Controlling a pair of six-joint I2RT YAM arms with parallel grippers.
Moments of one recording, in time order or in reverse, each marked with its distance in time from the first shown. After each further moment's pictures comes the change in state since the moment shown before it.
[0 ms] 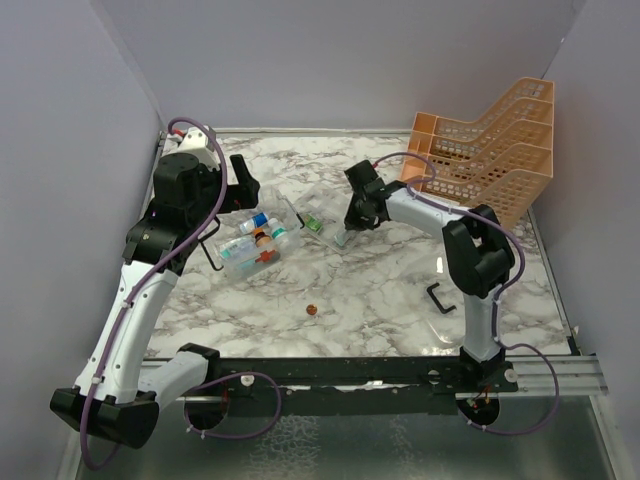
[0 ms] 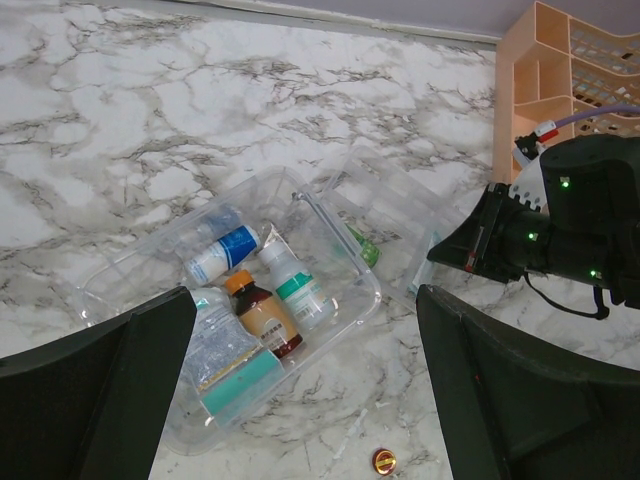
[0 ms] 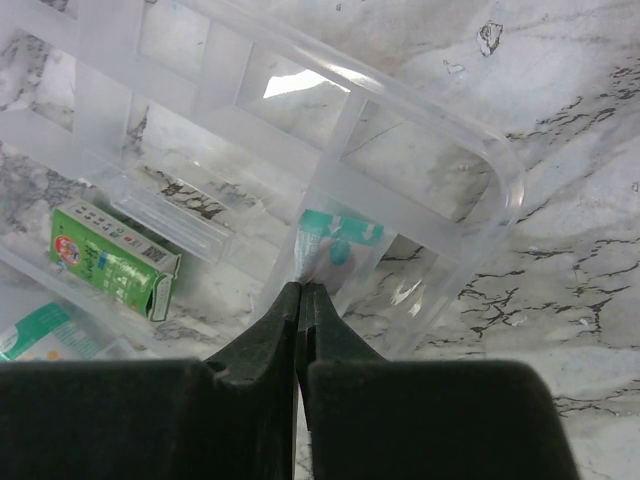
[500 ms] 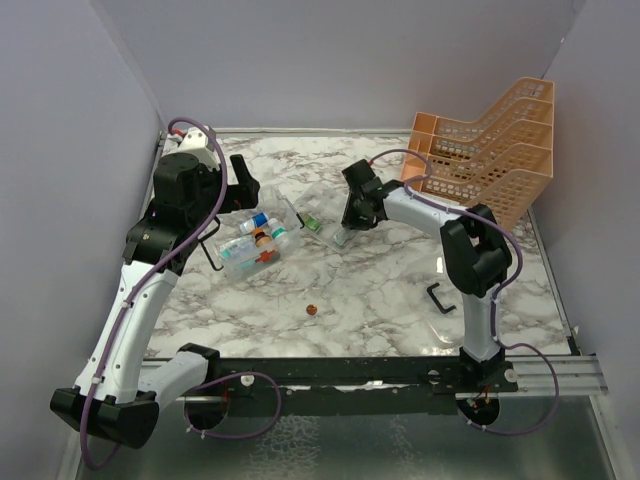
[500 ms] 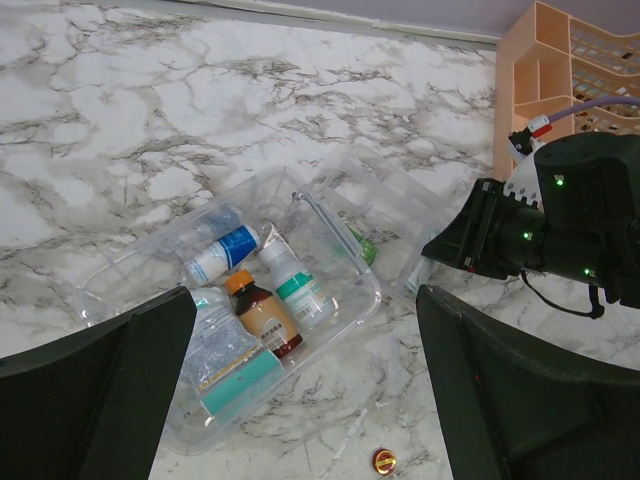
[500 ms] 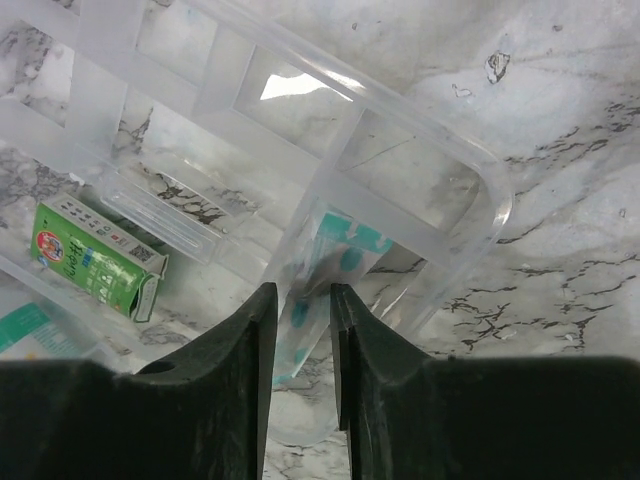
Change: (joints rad) left arm 0.000 0.000 0.000 0.000 0.000 0.000; right arm 0.008 0.024 0.026 -0.008 0.030 -0.065
